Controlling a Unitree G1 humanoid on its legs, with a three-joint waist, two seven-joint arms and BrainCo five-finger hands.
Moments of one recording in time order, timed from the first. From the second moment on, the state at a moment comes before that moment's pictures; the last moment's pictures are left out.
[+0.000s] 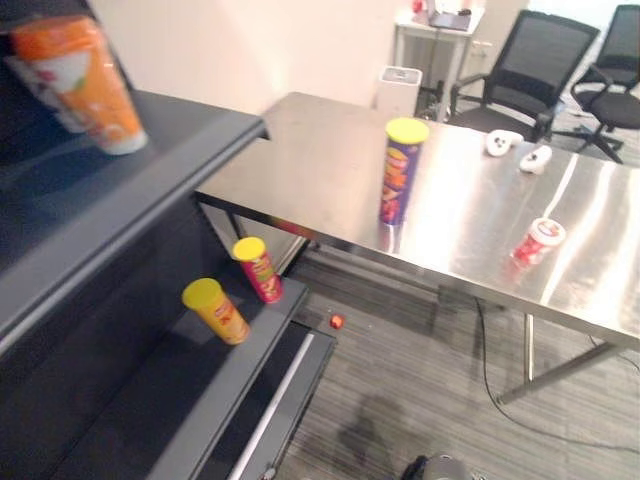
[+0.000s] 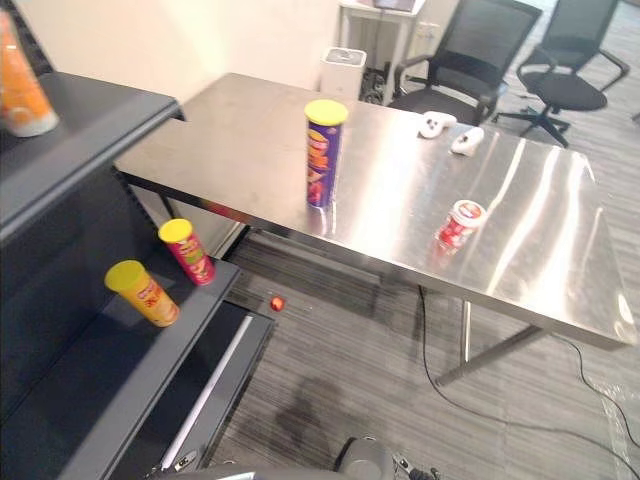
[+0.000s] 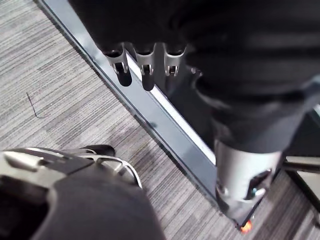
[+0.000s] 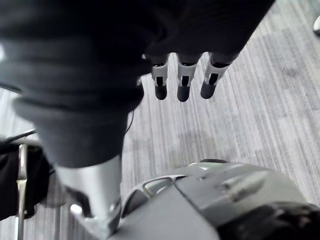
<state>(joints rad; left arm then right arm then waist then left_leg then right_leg) 0.10 0.09 0.29 1.19 -0.15 -0.04 0.13 0.12 -0.04 -0.42 1.11 0.12 -0.04 -0.14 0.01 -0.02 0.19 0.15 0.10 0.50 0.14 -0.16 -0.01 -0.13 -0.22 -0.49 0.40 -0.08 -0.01</state>
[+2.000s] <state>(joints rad) 0.15 0.09 0.35 1.17 -0.17 -0.04 0.13 -0.06 -0.35 -1.18 1.19 0.47 -0.06 -0.28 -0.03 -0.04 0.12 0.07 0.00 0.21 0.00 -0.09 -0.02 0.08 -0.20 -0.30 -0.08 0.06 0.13</state>
